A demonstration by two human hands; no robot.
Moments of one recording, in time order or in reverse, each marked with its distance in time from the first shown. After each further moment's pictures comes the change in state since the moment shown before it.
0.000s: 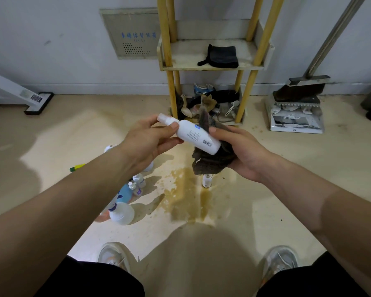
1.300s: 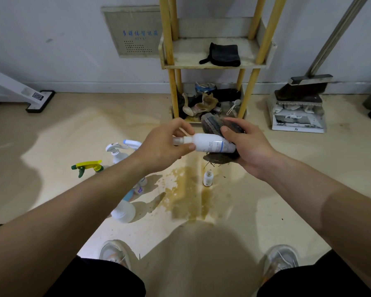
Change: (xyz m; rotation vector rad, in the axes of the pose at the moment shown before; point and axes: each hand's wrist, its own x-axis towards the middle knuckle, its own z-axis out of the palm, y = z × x) left_hand 0.007 -0.020 -0.001 1.010 -0.109 0.399; right_hand 0.005 0.002 -0.005 -0.047 0.222 -0.123
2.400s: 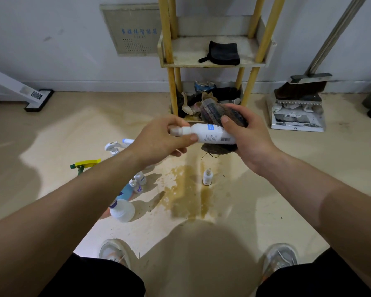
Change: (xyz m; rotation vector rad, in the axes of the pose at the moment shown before) left_hand -0.001 0.009 -0.009 -0.335 -0.030 -0.097; right_hand 0.001 -0.006 0.001 -0.023 0.016 -0.213
